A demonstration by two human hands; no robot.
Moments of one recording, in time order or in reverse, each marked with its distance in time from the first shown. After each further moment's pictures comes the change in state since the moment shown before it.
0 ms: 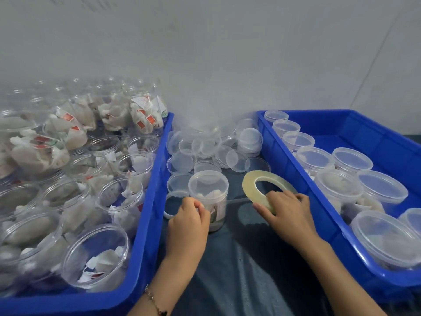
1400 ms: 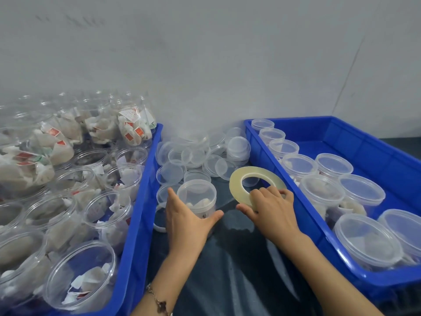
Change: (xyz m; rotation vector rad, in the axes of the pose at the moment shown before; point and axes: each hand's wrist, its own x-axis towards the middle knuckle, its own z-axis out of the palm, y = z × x) left_hand 0.020 0.015 0.020 -0.181 -0.069 -0.202; right_hand 0.015 -0.011 -0.011 -0.193 0.007 0.018
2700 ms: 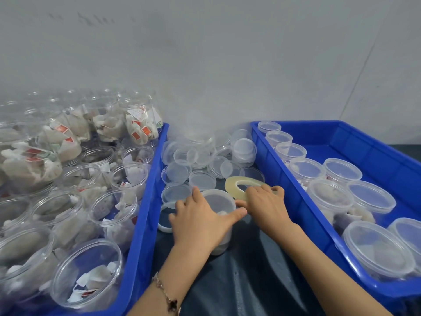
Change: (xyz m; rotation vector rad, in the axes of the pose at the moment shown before) left_hand -0.001 0.034 -0.012 0.450 -0.173 0.002; right_hand 0.031 -0.016 0.001 0.014 -0.105 -0.067
